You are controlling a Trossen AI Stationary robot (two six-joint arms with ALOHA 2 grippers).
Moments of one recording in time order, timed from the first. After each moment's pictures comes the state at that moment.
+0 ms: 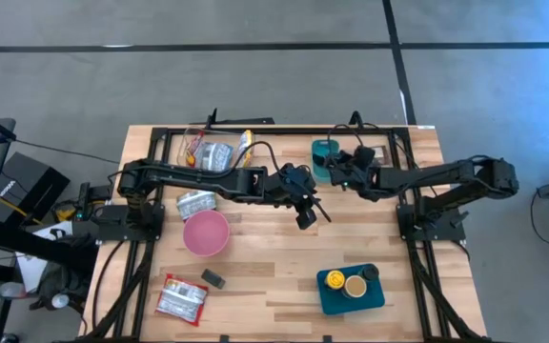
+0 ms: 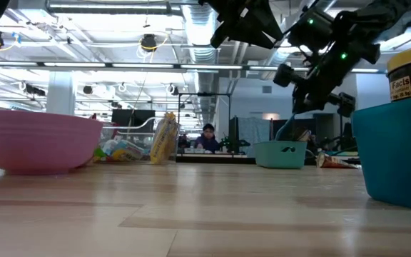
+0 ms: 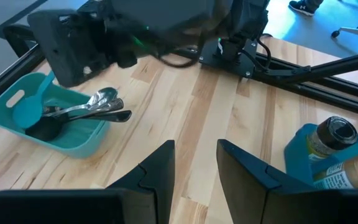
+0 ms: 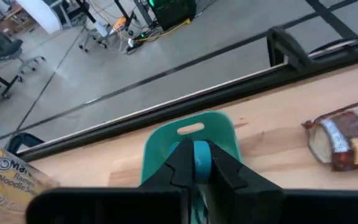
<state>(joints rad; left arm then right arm) -0.06 1.90 1.68 -0.38 -0.26 -0.30 -0.18 1.30 0.62 -0.15 0.97 1.27</state>
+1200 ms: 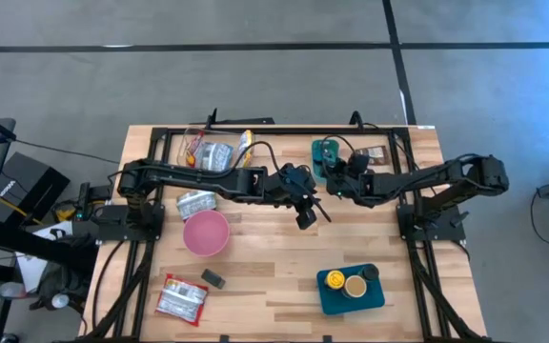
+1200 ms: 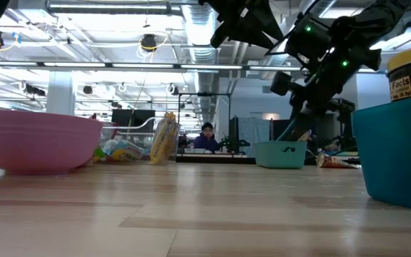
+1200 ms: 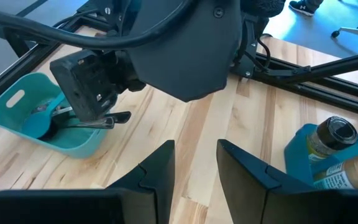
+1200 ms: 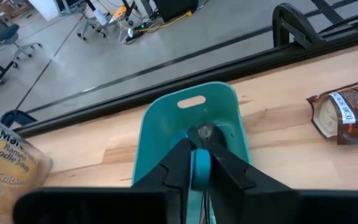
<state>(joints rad) -0.06 1.90 1.68 -0.38 -0.26 -0.30 -0.12 1.40 0.62 -0.15 0.99 1.33</state>
